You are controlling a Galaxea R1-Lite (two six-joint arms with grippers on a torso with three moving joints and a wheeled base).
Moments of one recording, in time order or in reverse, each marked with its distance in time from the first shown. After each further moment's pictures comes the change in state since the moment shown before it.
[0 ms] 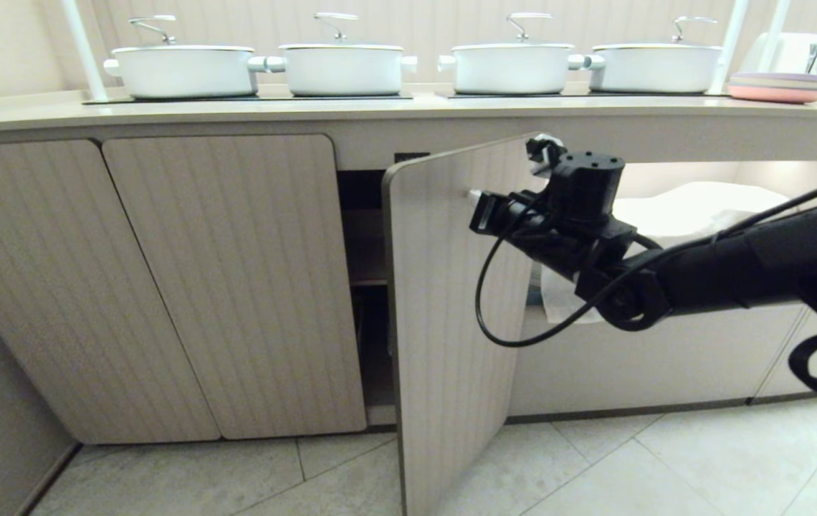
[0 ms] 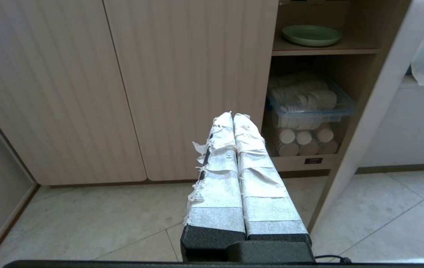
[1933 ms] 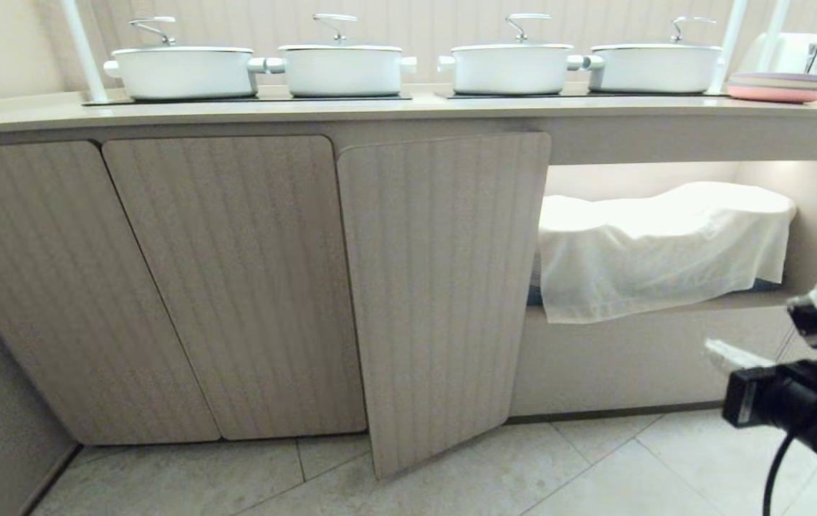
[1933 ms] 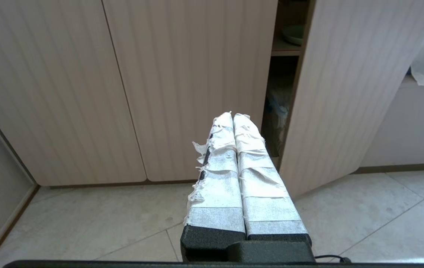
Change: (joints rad) left arm 0.000 0.000 0.000 0.000 0.000 0.000; right arm -0.313 -0.739 1.239 -0.183 -0.118 -0.322
